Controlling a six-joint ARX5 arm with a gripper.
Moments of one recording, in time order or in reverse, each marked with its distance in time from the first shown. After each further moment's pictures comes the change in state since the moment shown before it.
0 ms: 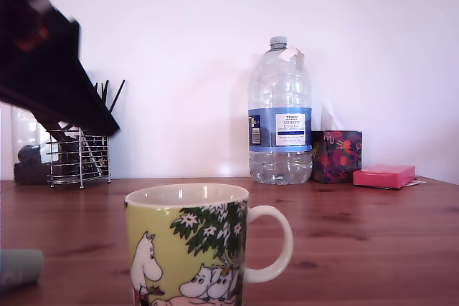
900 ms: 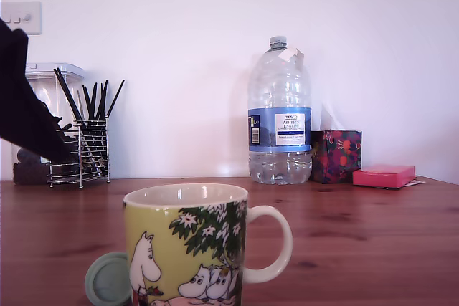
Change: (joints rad) arm 0.000 0.142 0.000 -0.151 0.004 0.294
